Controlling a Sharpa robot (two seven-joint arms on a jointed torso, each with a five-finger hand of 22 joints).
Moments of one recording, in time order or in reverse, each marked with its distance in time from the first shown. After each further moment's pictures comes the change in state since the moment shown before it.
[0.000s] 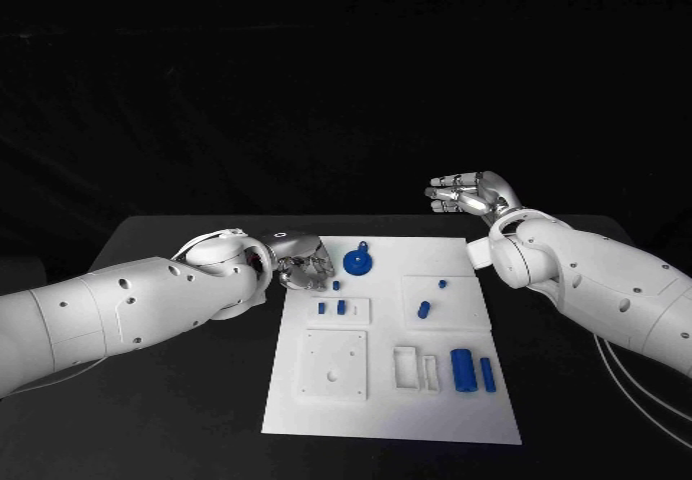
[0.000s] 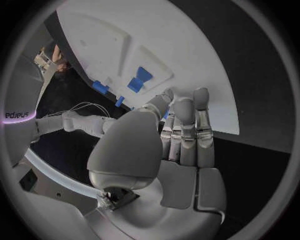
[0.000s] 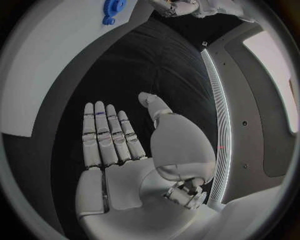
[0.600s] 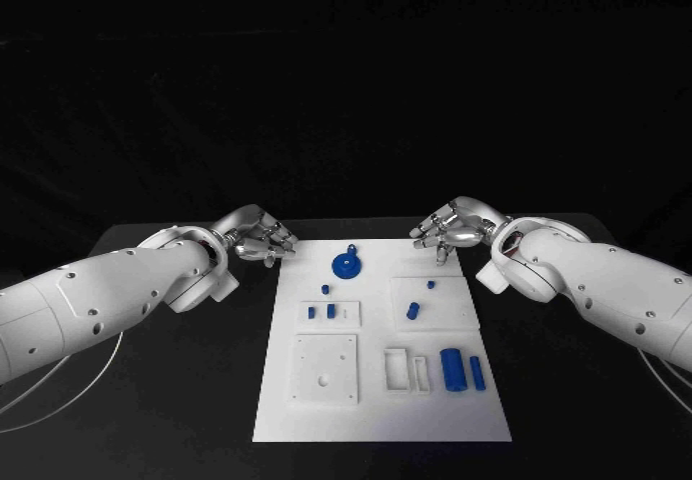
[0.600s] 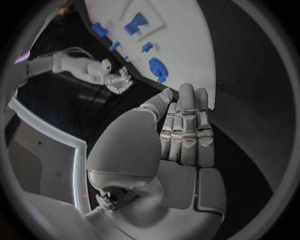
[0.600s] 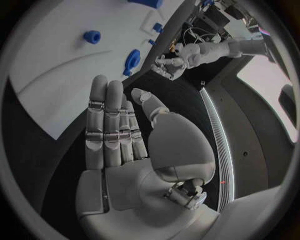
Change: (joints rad) left arm 0.001 -0.043 0.032 -0.122 0.584 -0.077 0.109; left_hand -0.039 0.005 0.016 0.010 0.015 0.046 0.013 0.000 0.000 0.042 -0.002 0.000 -0.001 -0.085 0.016 -0.385 -0.145 -0.024 -0.105 0.014 -0.175 -0.091; right arm -0.024 -0.126 0.000 0.137 -0.347 0.293 -0.095; right_hand 0.048 -0.008 0.084 -0.108 -0.075 0.247 -0.069 0.005 0.016 0.326 -0.132 0.003 0.005 0.379 -0.210 0.478 0.399 -0.021 0.513 -0.245 0.321 0.139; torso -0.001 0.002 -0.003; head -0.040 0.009
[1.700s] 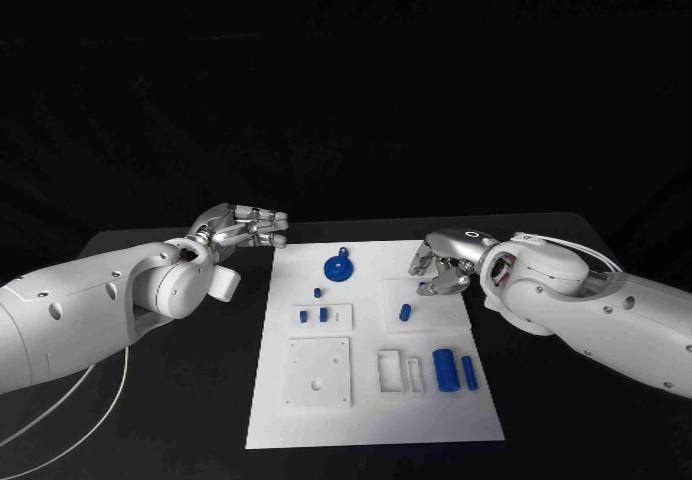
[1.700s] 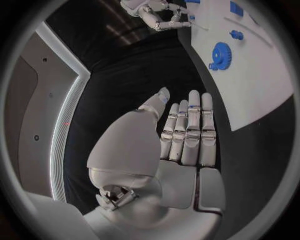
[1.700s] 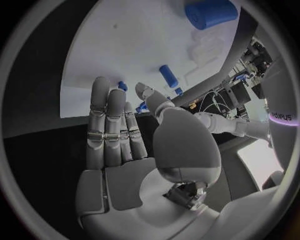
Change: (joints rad) left arm 0.000 -0.035 0.002 0.076 0.694 0.073 0.127; left_hand -0.029 0.037 -0.121 -0.032 0.003 -0.032 0.011 0.000 0.000 -0.080 0.043 0.000 0.000 -0.009 0.082 -0.638 -0.163 -0.031 -0.127 0.086 -0.085 -0.607; right arm -0.065 -0.133 -0.007 0.342 -0.700 0.033 -0.250; right_hand -0.001 -0.143 0.192 0.052 -0.271 -0.020 0.013 -0.004 -0.008 -0.171 0.047 -0.003 -0.003 -0.054 0.036 0.231 0.143 0.053 -0.108 0.043 0.175 0.253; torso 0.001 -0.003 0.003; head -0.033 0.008
